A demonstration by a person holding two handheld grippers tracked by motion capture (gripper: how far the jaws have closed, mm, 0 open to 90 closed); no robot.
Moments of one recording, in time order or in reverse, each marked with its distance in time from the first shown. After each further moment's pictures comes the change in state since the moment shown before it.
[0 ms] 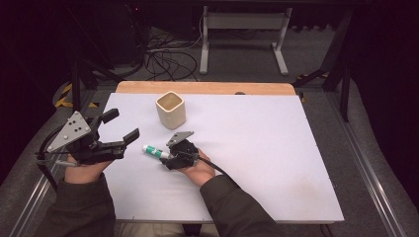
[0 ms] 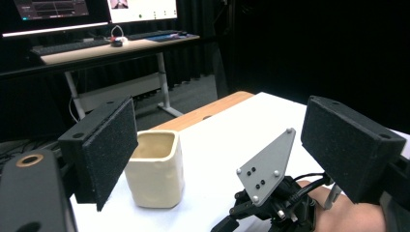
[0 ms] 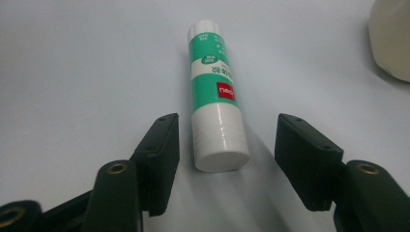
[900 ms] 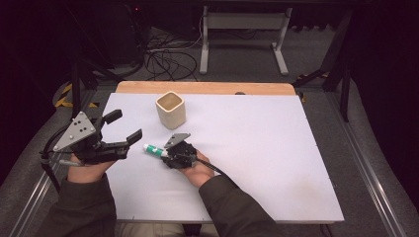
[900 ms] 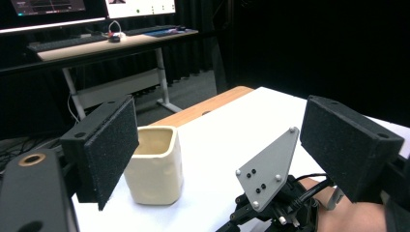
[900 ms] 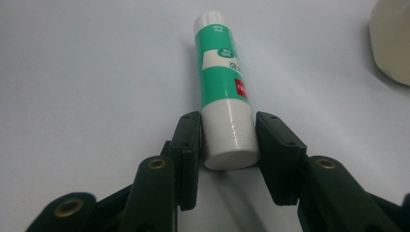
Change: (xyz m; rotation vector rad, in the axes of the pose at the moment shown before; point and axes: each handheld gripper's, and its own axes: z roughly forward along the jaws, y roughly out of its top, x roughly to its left) left arm -0.001 -0.003 0.006 0.020 -0.003 0.014; right arm 0.006 0.001 0.002 0.018 -0.035 -0.040
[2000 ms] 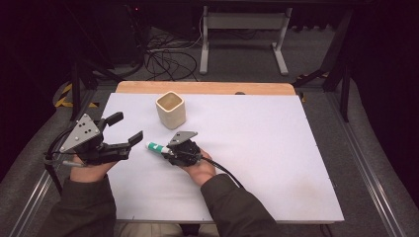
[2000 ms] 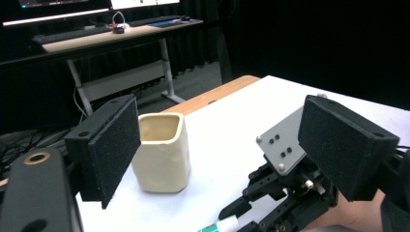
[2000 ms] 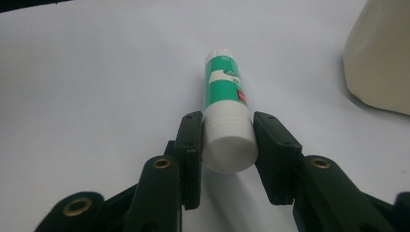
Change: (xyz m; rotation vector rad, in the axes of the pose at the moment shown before) left arm 0.004 -0.013 0.003 0.035 0.022 0.012; right arm -0.006 0.000 -0.014 -0.104 0.013 0.011
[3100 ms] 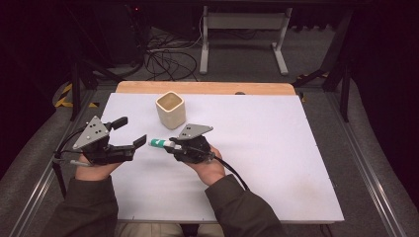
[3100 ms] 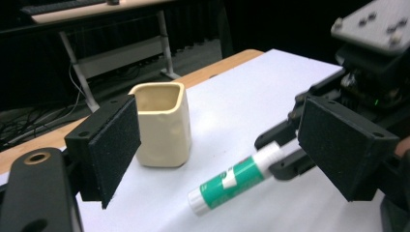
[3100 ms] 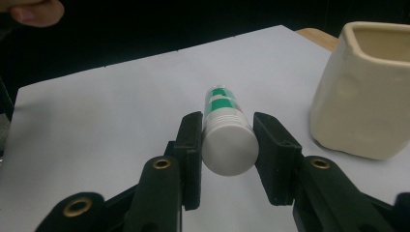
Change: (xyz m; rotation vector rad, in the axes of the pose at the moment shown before) left arm 0.004 -0.019 0.017 0.094 -0.008 -0.004; right arm 0.007 0.029 -0.065 -0.130 0.013 -0.003
